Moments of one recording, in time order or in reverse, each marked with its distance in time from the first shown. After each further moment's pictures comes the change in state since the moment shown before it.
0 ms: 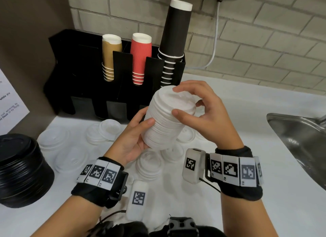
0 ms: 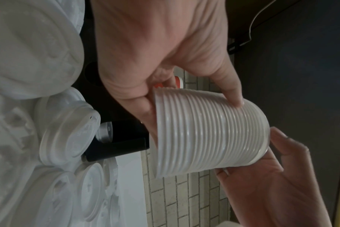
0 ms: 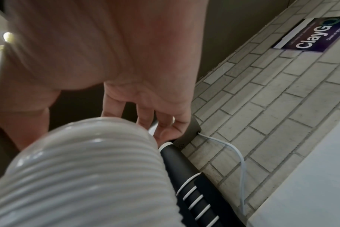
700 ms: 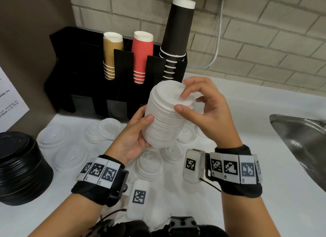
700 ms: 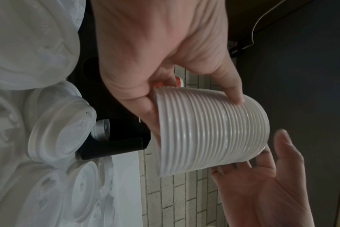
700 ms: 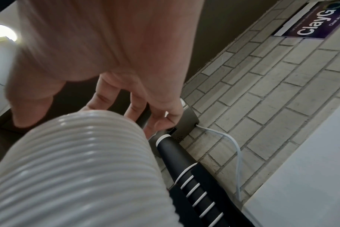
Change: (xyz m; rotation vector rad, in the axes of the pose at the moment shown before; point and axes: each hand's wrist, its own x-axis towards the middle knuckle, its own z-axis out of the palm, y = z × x) left_hand 0.003 0.002 0.003 -0.040 -0.003 0.000; right_hand 0.006 0.010 -0.001 0.106 0.058 -0.071
